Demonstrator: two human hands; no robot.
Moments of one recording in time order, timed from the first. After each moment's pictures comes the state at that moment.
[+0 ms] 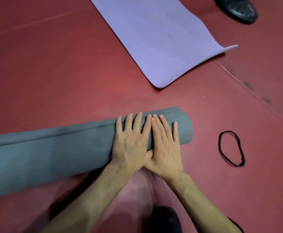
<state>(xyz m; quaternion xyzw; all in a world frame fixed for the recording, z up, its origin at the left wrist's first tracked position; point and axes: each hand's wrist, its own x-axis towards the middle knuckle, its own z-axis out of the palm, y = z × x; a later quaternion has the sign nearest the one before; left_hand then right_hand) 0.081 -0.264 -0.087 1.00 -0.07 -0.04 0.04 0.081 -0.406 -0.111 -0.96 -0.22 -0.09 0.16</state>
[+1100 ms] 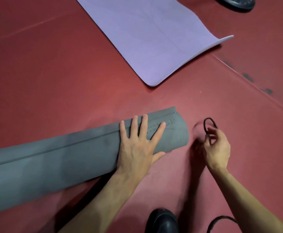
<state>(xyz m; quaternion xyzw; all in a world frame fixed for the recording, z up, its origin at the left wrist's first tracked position) 0.079 -0.301 -0.106 0.99 -0.13 0.04 0.01 0.117 -0.573 -0.140 -0.94 0.21 -0.12 0.26</state>
